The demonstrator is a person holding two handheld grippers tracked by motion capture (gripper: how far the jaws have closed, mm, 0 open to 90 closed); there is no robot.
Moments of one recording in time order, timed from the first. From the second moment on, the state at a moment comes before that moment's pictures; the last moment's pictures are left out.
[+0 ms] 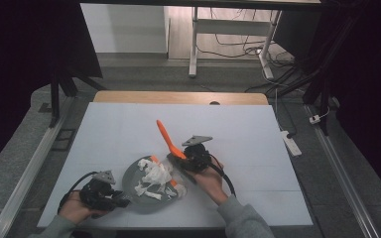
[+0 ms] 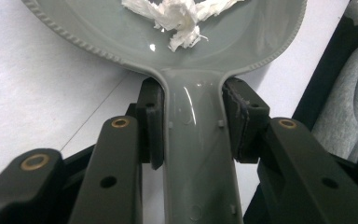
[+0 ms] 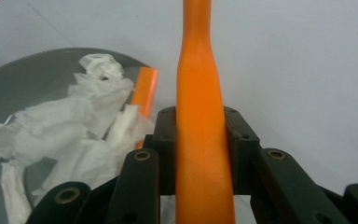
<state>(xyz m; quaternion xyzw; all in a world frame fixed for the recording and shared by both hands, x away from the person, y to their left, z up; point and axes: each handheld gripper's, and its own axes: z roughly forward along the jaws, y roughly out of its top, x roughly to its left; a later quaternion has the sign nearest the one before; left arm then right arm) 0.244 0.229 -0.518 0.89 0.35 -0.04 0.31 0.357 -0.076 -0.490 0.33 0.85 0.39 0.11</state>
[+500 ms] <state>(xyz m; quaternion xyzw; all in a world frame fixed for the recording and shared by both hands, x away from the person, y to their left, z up) 0.245 0.226 -0.518 0.88 0.35 -0.04 0.31 0.337 -0.038 -0.488 0.29 0.86 0.42 0.07</state>
